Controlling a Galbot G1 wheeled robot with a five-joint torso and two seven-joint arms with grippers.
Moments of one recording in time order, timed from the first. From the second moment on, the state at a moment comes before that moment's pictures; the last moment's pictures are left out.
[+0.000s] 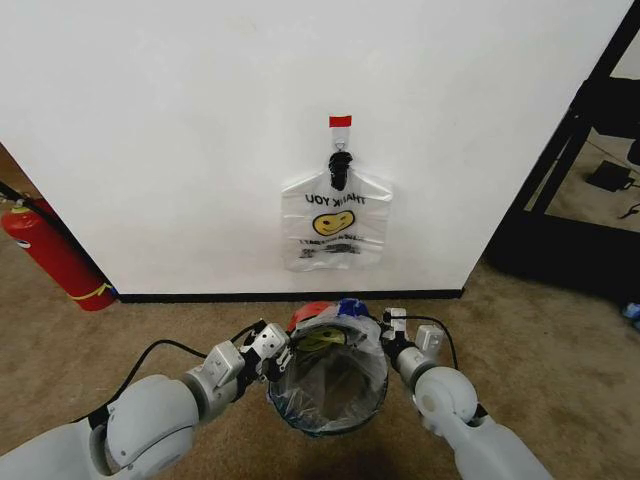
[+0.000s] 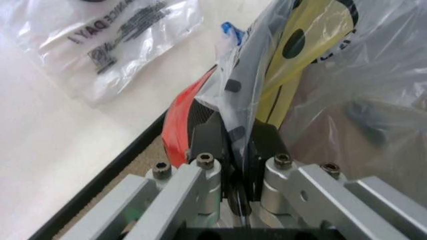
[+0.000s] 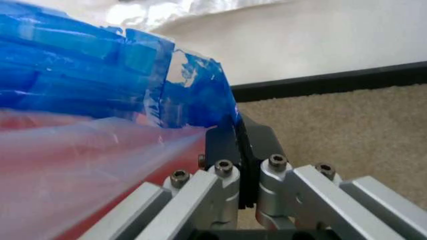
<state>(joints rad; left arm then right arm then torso) 1.05 -0.53 0.08 -2.32 -0.61 0.50 -0.13 -1.15 1.15 0.15 1.81 0.77 -0.35 0.22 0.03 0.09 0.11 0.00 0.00</state>
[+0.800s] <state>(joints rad) 0.94 -0.60 0.01 -2.26 -1.31 0.69 -0.52 -1.24 1.12 0.14 1.88 0.62 -0.25 0.16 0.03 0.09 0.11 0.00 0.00</state>
